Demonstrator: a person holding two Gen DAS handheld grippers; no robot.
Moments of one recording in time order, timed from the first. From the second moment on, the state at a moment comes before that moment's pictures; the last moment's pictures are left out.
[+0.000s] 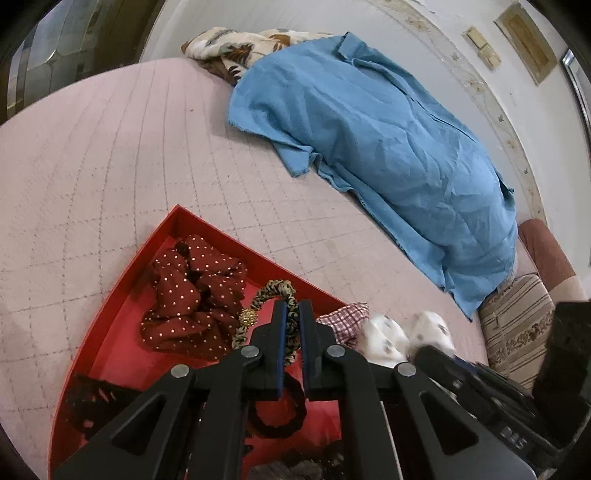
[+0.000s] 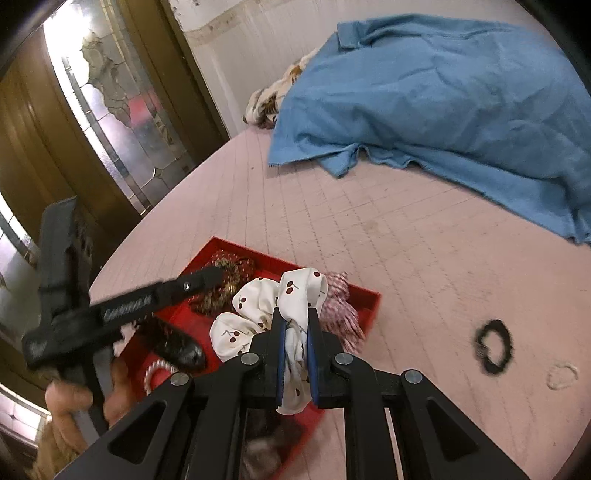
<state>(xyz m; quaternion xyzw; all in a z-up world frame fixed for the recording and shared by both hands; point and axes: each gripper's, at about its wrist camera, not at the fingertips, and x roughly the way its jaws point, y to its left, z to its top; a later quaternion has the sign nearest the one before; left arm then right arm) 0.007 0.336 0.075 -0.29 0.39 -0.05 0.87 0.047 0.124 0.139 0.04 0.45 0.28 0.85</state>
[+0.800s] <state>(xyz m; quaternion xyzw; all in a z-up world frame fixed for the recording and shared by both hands) -0.005 0.356 0.074 -0.35 0.35 -0.06 0.87 0.081 0.158 0.101 0.02 0.49 0.26 0.83</state>
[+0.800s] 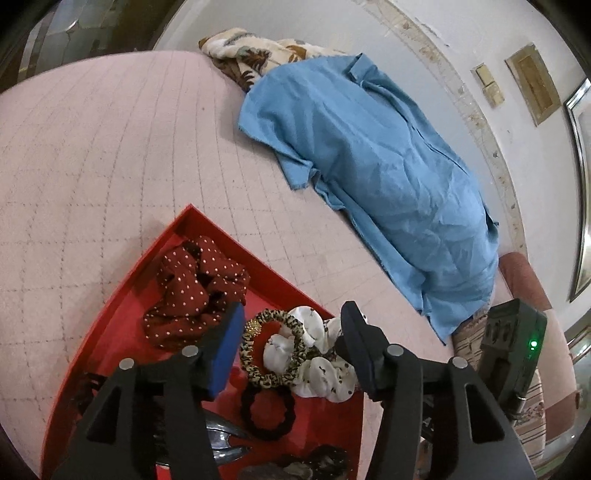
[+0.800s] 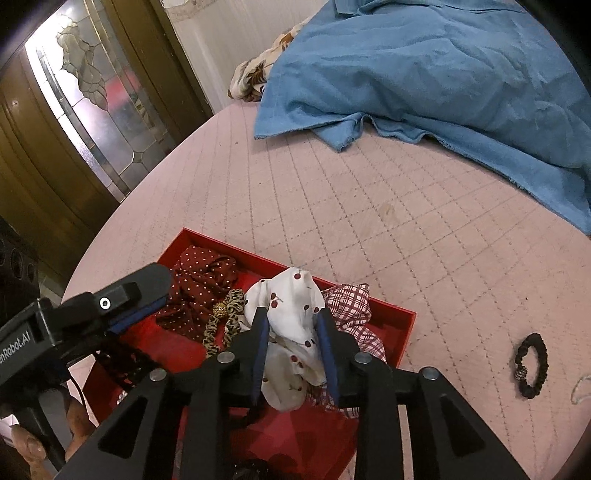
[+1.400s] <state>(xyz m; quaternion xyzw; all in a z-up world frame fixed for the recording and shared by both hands) -0.021 0.327 0.093 -0.22 0.35 -0.01 0.91 0.012 0.071 0.133 0.01 0.47 0.20 0.86</state>
